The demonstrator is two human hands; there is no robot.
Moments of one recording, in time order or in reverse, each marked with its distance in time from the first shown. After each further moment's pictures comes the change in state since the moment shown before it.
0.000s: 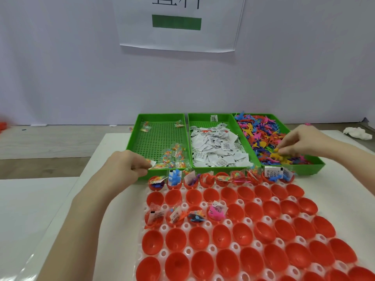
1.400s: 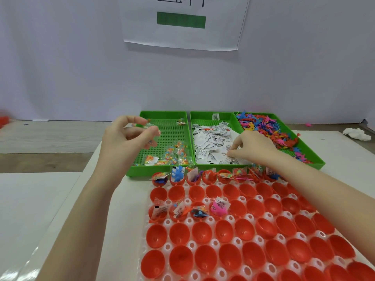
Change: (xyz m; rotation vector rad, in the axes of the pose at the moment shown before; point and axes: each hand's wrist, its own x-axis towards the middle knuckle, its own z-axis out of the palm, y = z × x) left_hand -0.008 0.032 -0.014 -0.865 0.345 0.113; right_hand -0.002 -0.098 0.059 -0.181 0.054 -0.100
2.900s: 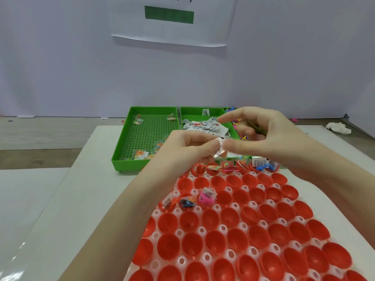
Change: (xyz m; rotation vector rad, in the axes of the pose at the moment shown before) left_hand -0.044 0.048 0.070 -0.112 -0.548 -0.255; right_hand -0.111 -0.040 -0.080 0.749 -0.030 -0.246
